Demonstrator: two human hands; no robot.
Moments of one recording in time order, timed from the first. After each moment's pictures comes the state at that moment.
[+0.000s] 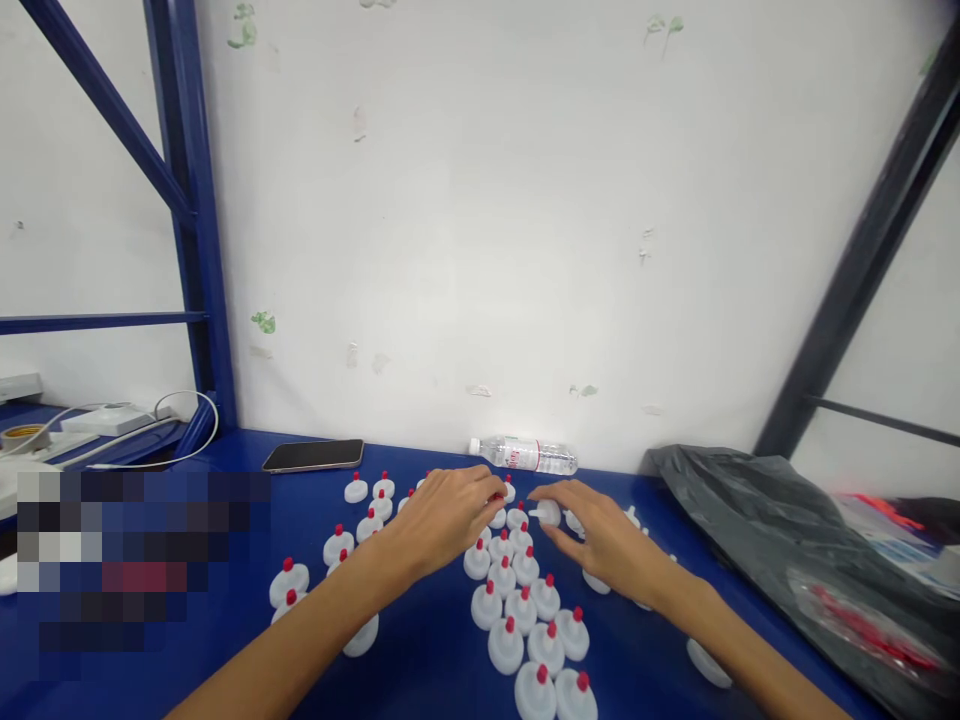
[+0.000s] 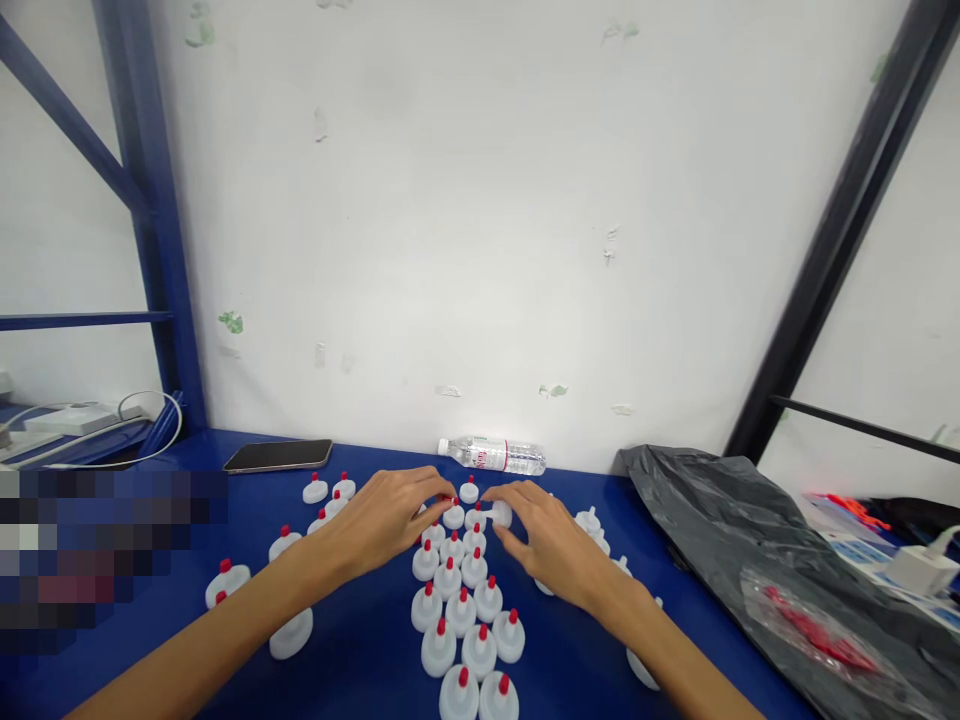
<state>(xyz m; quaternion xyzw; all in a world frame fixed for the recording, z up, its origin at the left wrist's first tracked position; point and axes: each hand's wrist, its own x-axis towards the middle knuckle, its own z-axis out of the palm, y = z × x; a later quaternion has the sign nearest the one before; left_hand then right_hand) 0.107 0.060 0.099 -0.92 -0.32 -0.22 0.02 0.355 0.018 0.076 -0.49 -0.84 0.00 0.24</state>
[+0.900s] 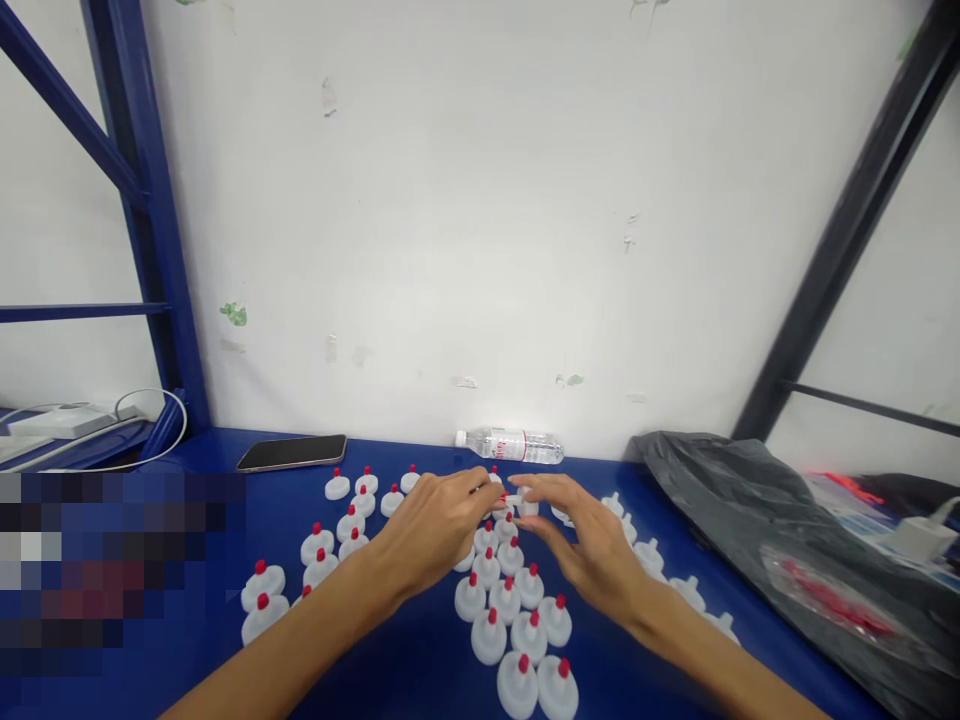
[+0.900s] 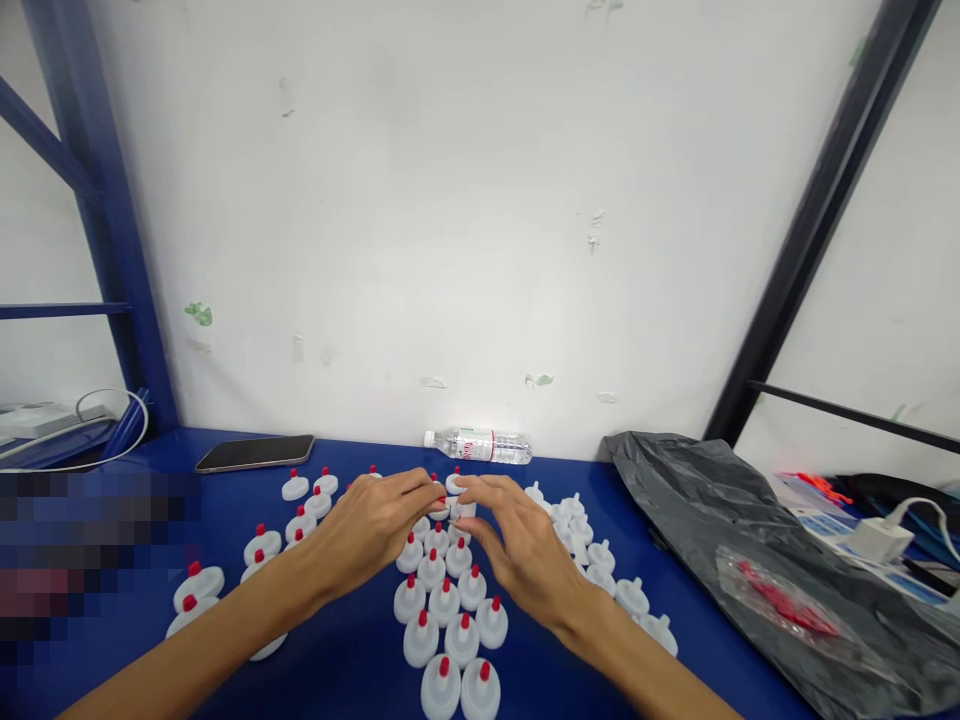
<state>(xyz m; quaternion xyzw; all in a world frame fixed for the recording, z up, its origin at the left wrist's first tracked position) 0.115 0.059 0.080 -0.91 -0.21 -0.33 0.15 0.334 0.005 0.064 -0.34 -0.83 -0.10 0.42</state>
